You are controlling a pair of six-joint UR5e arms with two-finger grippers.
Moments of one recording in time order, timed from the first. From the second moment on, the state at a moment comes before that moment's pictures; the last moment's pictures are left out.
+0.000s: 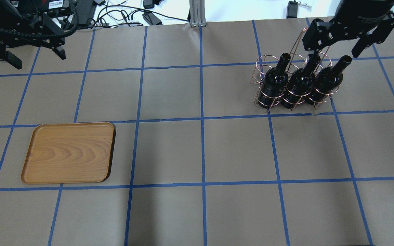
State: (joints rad) left arm -1.42 -1.49 -1.47 -1.62 1.57 -0.05; right arm 1.49 -1.56 1.47 -1.53 -1.63 -0.08
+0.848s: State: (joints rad) left arm -1.42 -1.49 -1.47 -1.63 1.57 -0.05; right arm 1.47 -1.53 1.50 -1.61 -1.54 -0.15
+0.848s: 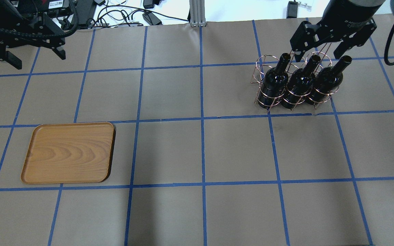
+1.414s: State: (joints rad) left arm -1.42 -1.49 -1.47 -1.63 1.57 -0.05; right arm 1.39 -1.38 1.51 -1.78 -1.54 -0.19
